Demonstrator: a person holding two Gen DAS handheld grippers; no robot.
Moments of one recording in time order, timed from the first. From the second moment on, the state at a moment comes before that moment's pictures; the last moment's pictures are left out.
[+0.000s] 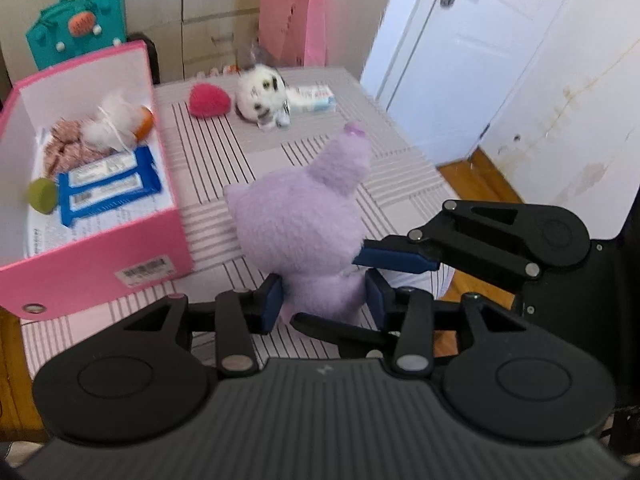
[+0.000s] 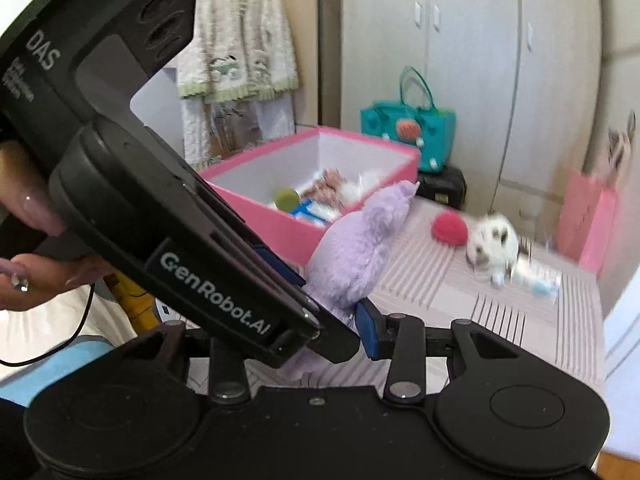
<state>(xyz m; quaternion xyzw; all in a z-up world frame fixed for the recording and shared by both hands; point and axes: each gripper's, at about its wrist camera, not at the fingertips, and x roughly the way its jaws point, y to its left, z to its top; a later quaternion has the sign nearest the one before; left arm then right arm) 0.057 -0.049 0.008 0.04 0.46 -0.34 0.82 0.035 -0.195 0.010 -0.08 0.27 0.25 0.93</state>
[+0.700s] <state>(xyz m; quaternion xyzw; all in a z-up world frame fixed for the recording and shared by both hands) 0.113 0.044 0.091 -0.03 0.38 -0.29 0.88 0.098 -0.132 0.099 -0.11 0.17 0.32 0.93</state>
